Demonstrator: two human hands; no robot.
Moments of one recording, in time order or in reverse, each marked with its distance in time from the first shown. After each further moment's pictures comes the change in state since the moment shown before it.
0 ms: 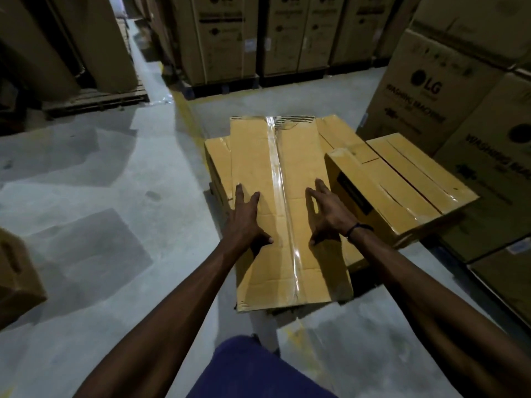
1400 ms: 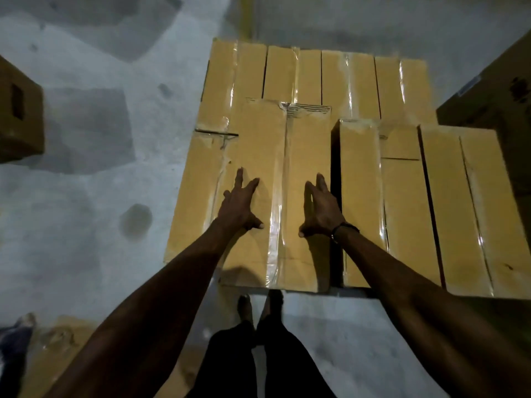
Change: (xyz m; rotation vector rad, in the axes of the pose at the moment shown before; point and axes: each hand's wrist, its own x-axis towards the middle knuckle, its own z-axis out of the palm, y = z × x) left_hand 0.258 0.148 0.298 -0.097 -0.083 -0.425; right_hand 0.291 0.353 0.041 0.004 -0.407 -0.246
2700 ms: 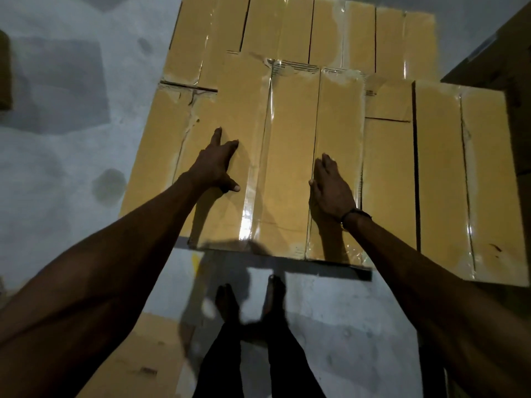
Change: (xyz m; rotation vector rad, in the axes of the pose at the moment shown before) left_hand 0.031 0.038 0.049 0.031 0.002 0.046; right_hand 0.010 0.163 0.015 -0.083 0.169 -0.199
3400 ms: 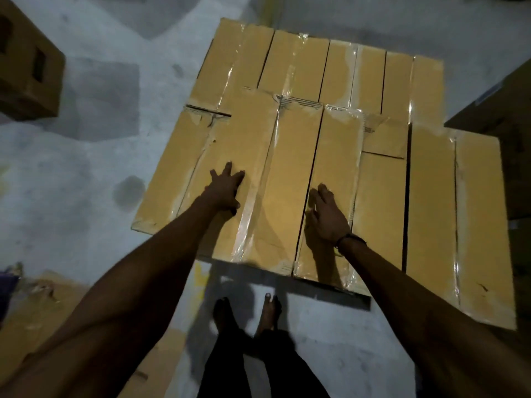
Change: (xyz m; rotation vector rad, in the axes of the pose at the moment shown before) left_hand -0.005 0.013 0.012 0.126 -0.125 -0.190; right_hand -0.008 0.004 -0.023 0.026 -0.145 -0.087
